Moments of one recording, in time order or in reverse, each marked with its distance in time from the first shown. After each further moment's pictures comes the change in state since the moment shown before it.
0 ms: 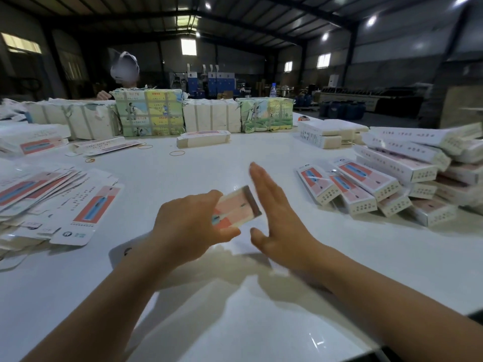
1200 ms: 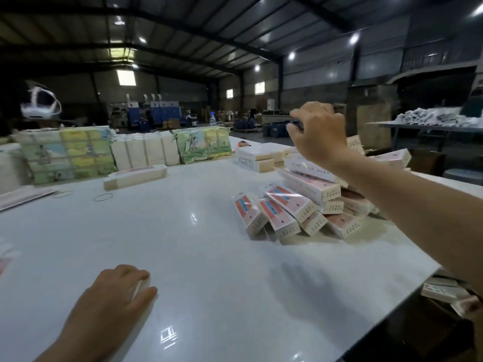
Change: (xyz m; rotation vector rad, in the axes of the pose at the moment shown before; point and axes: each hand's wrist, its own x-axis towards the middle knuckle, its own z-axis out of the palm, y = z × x) left_hand 0.008 -0.012 0.058 -0.263 -0.121 -0.116; right_hand 0.044 0.089 -0.235 -0.834 0.529 0.400
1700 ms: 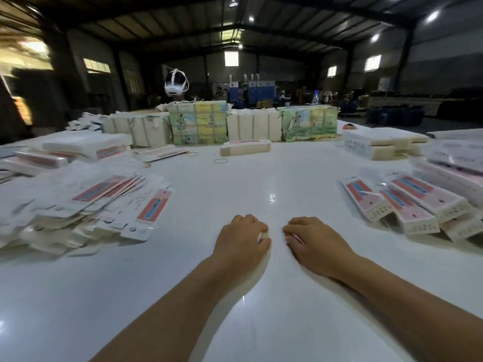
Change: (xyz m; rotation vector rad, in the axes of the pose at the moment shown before) left_hand -0.004 0.008 0.000 0.116 0.020 -0.004; right_hand -0.182 -0.164 0.100 0.393 -0.659 -0.387
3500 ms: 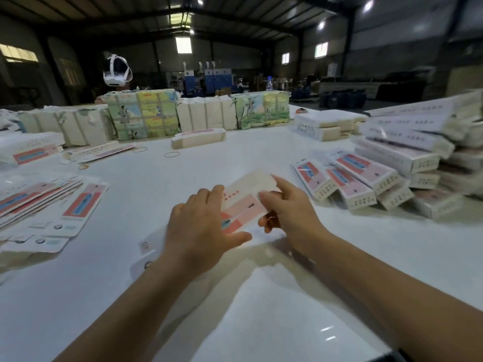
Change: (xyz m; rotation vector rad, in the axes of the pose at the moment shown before) left_hand 0.000 0.029 -0.019 0.125 0.164 0.035; right_hand -0.008 -0.007 -0.038 1.224 0.235 0.380
